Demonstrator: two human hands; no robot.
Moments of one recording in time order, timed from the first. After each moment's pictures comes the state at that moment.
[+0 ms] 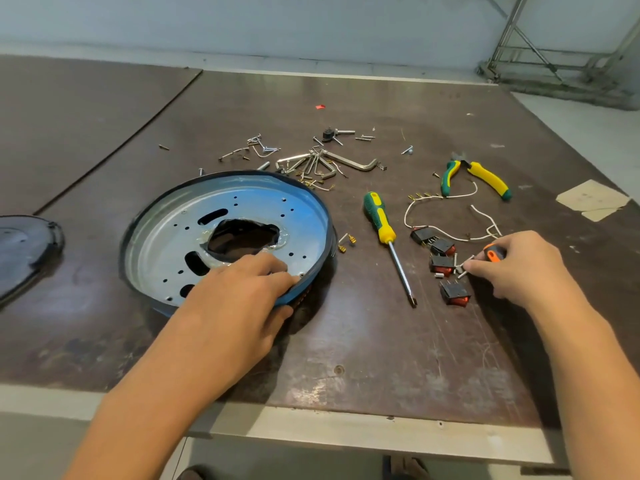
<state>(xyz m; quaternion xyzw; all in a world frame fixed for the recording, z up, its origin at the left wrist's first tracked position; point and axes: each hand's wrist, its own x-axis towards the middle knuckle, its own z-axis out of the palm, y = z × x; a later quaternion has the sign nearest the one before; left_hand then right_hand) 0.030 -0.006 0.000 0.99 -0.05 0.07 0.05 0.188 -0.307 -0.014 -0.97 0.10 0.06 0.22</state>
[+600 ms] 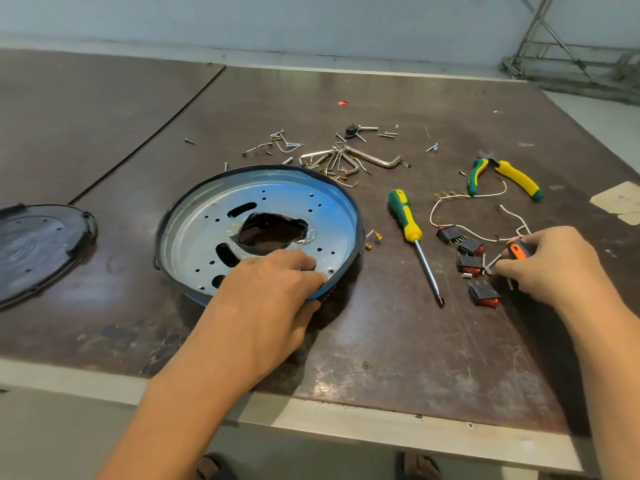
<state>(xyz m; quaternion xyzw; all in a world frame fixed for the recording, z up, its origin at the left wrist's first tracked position) 0.026 -0.004 0.003 0.99 -0.07 0.09 0.07 0.191 -0.299 -0.013 -0.97 0.12 0.03 0.21</state>
